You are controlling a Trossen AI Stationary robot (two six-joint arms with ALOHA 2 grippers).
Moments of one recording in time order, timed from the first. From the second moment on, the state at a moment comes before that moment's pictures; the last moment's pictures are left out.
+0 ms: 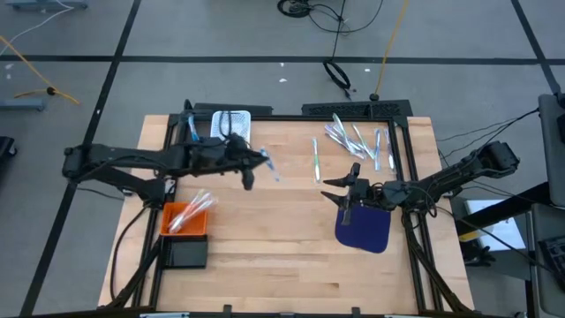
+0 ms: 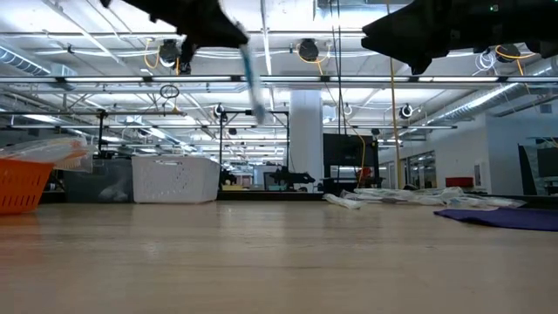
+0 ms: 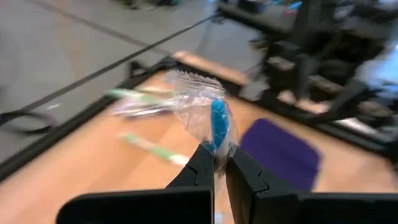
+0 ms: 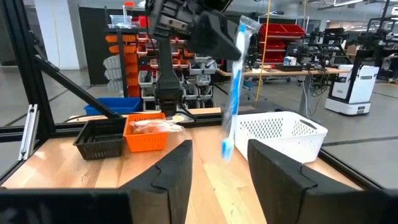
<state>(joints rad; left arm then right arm) 0.08 1.17 0.87 -0.01 -0.20 -0.29 0.29 1.10 0.35 0.80 0.50 0.00</state>
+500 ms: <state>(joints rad) 0.19 0.77 0.87 -0.65 -0.62 -0.44 0.29 1.10 0.35 0.80 0.50 0.00</state>
